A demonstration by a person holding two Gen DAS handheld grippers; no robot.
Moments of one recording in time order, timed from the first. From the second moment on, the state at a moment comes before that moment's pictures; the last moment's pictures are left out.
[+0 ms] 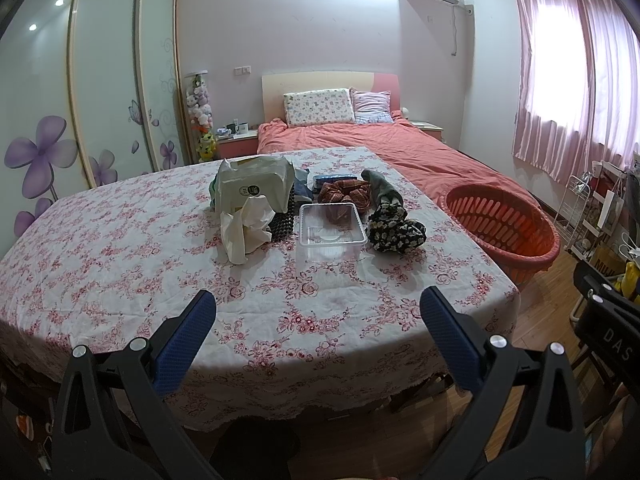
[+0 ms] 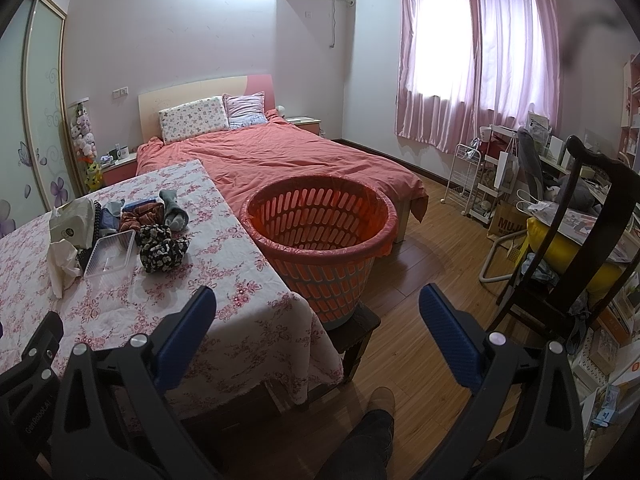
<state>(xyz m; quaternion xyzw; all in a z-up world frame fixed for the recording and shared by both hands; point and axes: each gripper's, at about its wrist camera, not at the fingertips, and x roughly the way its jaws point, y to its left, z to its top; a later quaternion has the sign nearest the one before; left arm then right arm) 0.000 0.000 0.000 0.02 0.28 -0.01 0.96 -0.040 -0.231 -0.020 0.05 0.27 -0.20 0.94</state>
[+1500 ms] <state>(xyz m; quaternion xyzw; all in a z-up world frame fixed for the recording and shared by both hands) 0.099 0.050 -0.031 0.01 0.35 0.05 0.93 0.150 -0.163 -0.076 0.09 0.35 0.02 0.93</state>
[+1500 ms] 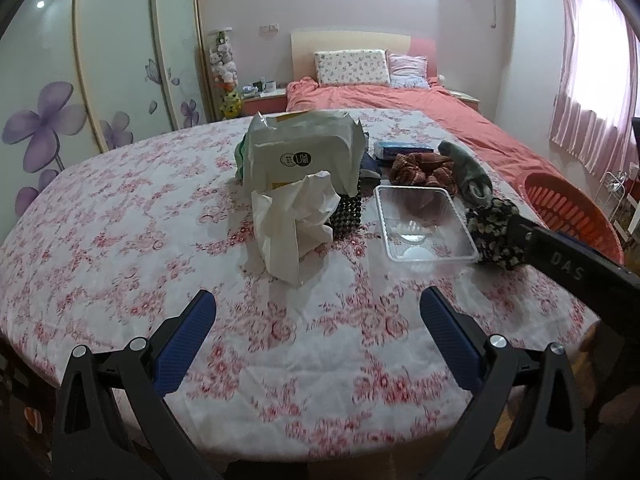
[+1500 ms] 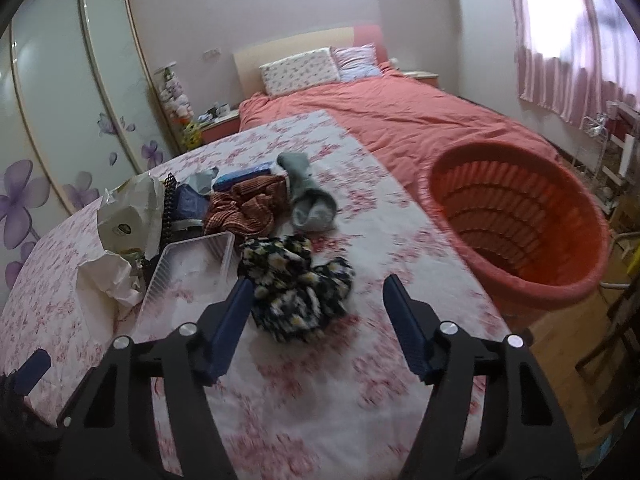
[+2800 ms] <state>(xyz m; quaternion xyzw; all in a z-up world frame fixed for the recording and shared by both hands) 0.168 -0.007 -0.045 0.03 0.39 -0.01 0.92 0.146 -0.238 -0.092 0.13 0.37 -0.02 0.92</state>
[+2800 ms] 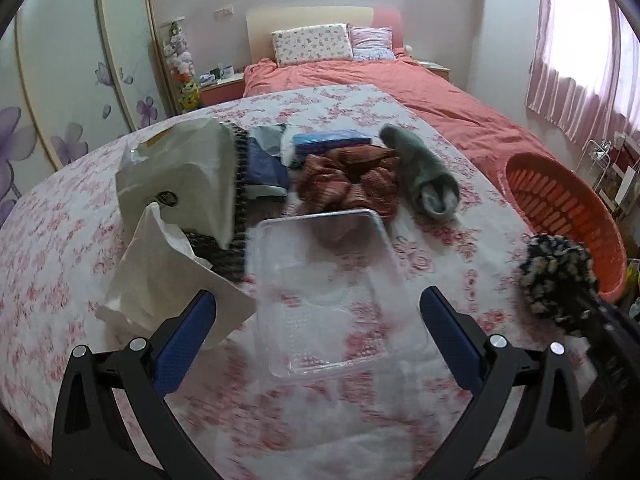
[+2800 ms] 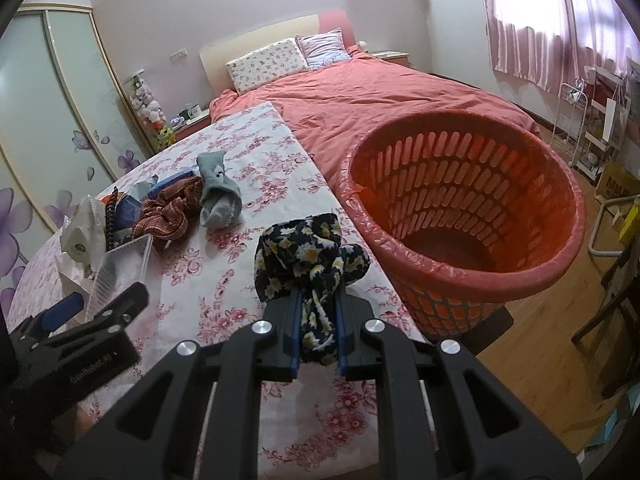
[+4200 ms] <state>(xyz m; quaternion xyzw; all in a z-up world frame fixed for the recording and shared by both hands) 0.173 -0.028 -0.025 0.03 0.39 -0.10 0.92 0.131 -0.265 -0.061 0.15 0.33 -0.03 0.93</state>
